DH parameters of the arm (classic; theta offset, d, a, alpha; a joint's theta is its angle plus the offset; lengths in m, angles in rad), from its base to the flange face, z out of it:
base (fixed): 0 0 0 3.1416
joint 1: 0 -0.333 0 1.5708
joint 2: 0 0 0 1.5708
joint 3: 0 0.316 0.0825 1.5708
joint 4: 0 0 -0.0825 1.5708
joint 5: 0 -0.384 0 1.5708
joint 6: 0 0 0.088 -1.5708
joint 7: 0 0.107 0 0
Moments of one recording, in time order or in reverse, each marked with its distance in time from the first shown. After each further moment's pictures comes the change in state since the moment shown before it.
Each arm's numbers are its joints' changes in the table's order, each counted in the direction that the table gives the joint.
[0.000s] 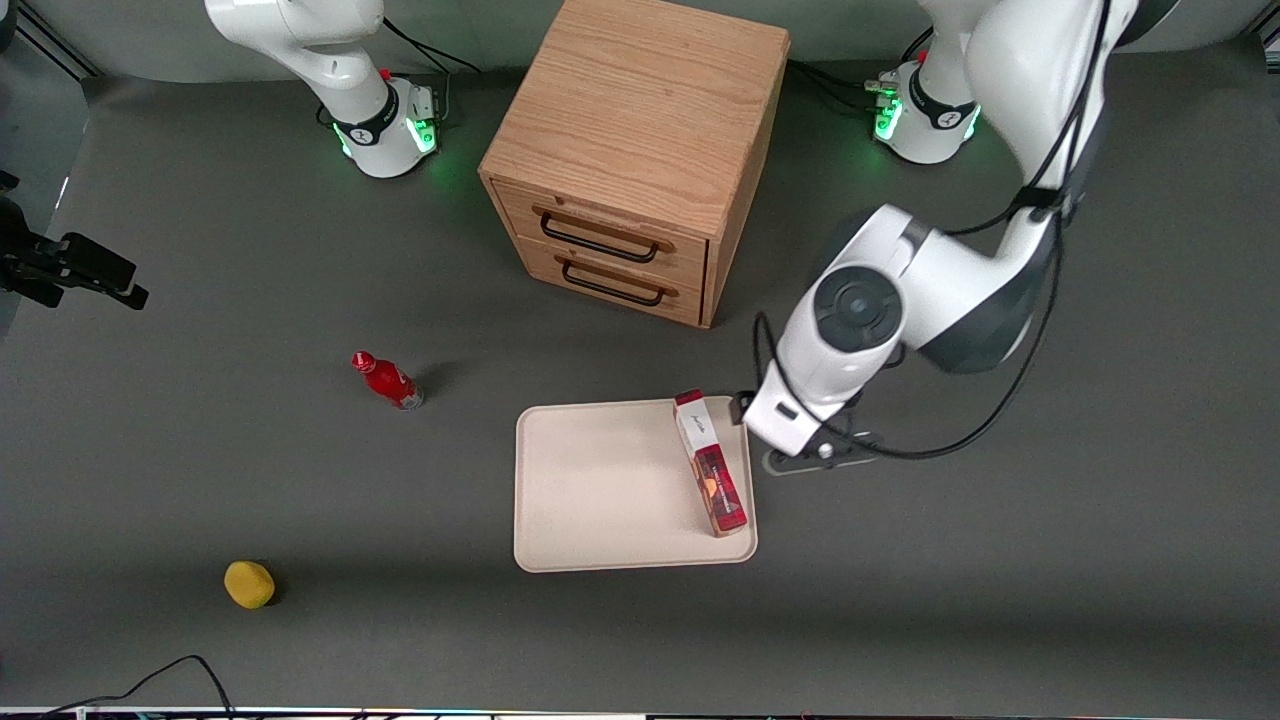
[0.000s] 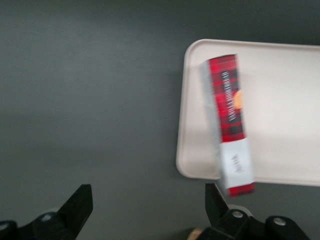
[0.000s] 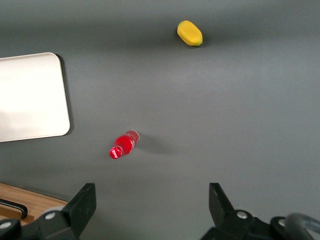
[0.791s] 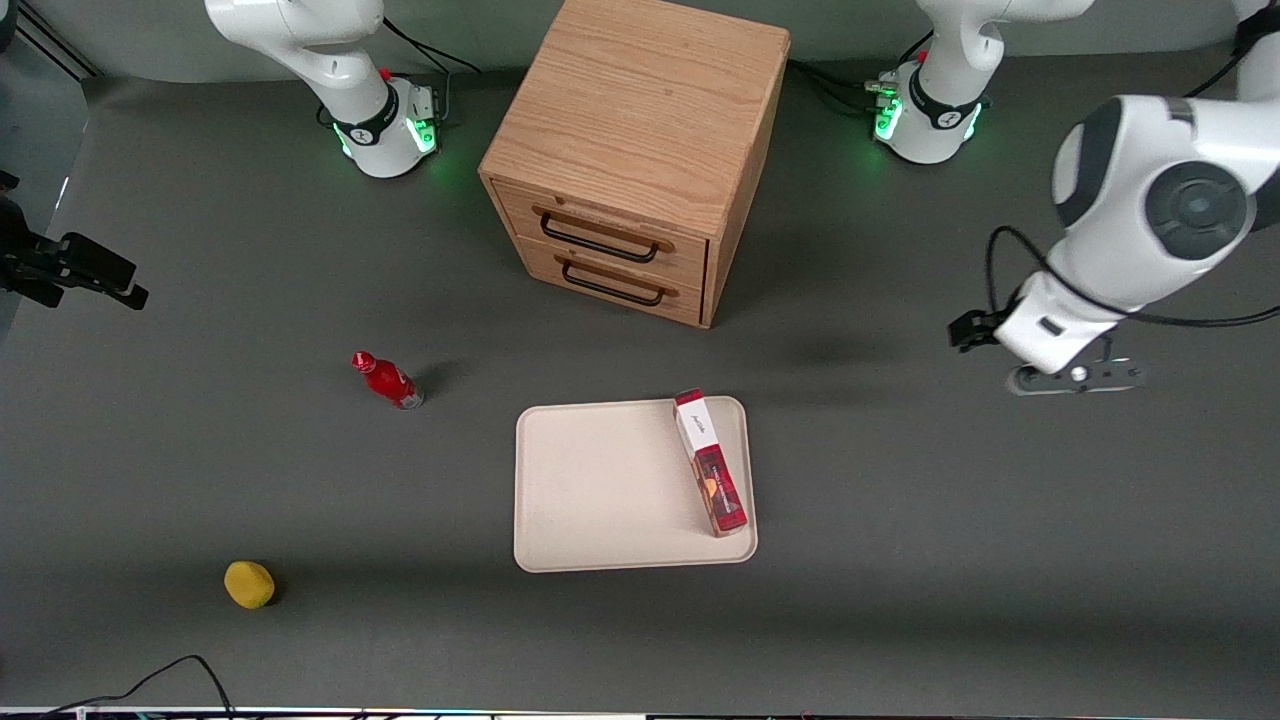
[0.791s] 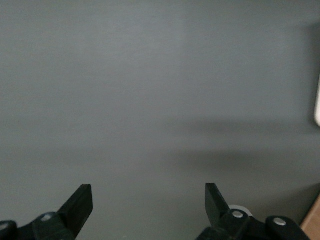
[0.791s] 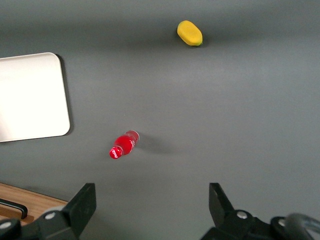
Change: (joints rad) arm -0.031 -0.457 0.408 -0.495 0.135 -0.008 0.521
